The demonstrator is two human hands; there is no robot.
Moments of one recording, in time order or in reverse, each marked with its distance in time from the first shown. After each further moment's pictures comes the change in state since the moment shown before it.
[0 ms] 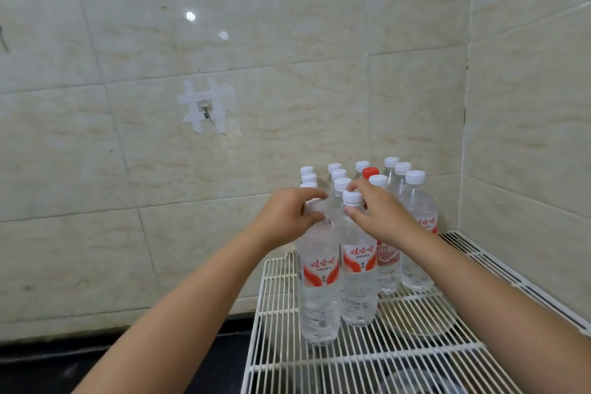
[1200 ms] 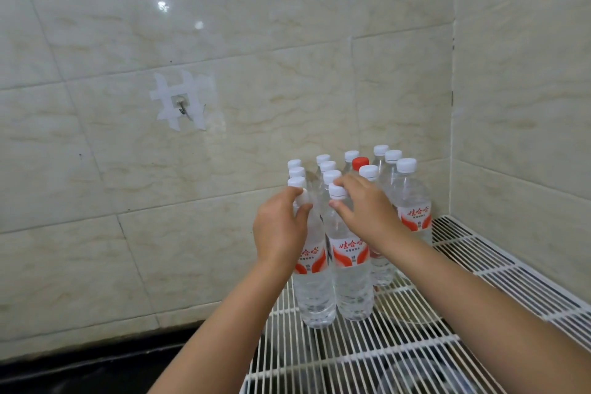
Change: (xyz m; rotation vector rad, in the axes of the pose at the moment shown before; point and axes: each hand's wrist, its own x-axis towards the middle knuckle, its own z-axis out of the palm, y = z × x) left_hand 0.003 -0.001 0.043 -0.131 0.399 -0.244; right_hand 0.000 -0.006 0.017 0.013 0.193 -0.026
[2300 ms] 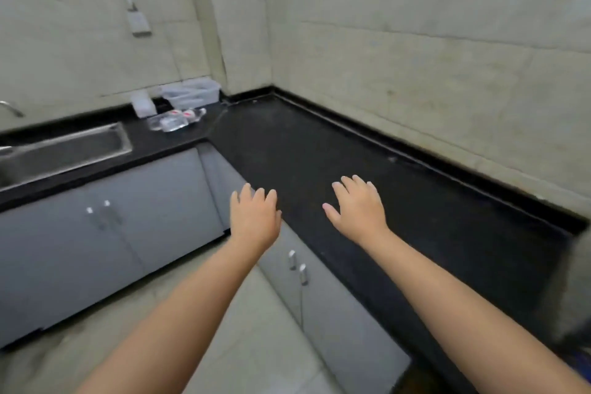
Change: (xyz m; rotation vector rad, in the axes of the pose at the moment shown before) left_hand -0.398 -0.277 -0.372 1.028 -0.235 -0.904; right_hand -0.312 -0.400 0.250 0.044 -0.558 -0.797
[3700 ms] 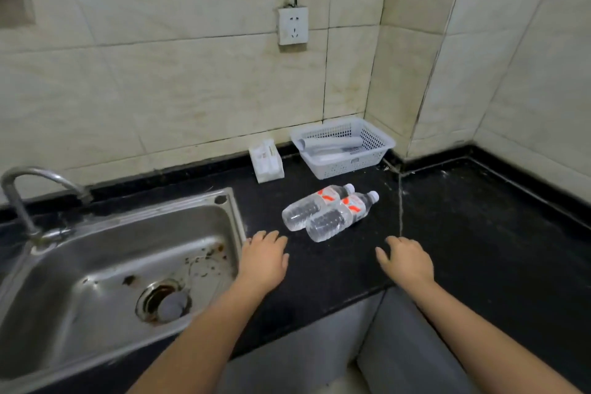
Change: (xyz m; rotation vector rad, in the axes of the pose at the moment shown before) left_hand 0.563 -0.646 0.164 -0.088 -0.191 -0.175; right_hand 0.669 -0.411 0.369 0.150 -0.369 0.142
